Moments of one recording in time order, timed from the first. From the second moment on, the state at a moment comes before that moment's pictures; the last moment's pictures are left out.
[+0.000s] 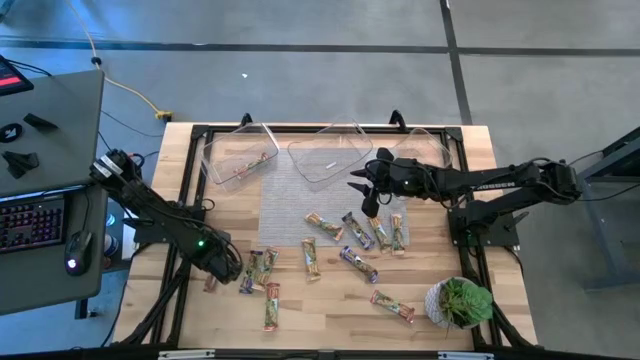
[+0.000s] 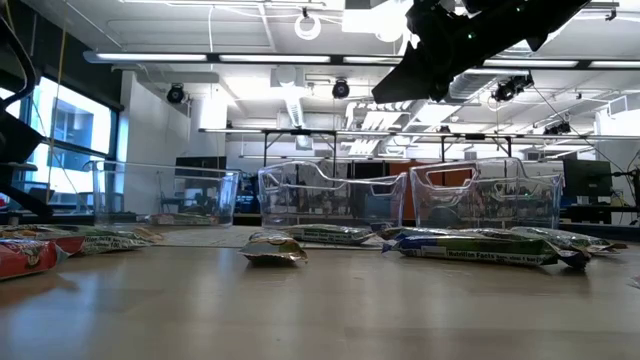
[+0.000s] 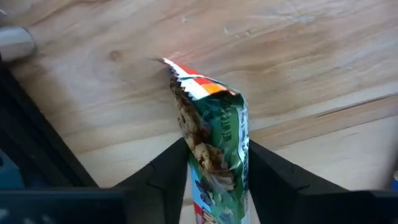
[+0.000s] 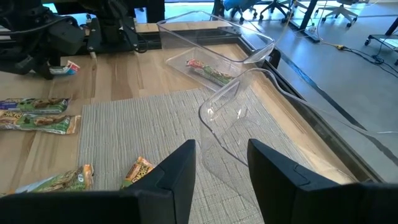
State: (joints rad) left arm -0.71 1.33 0.58 -0.76 0.14 -1.92; right arm -0.13 1.24 0.72 0.14 0.18 0.02
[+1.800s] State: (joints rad) left arm 0.73 1.33 1.05 -0.87 -0.44 -0.37; right arm -0.13 1.24 0.72 0.20 0.13 0.02
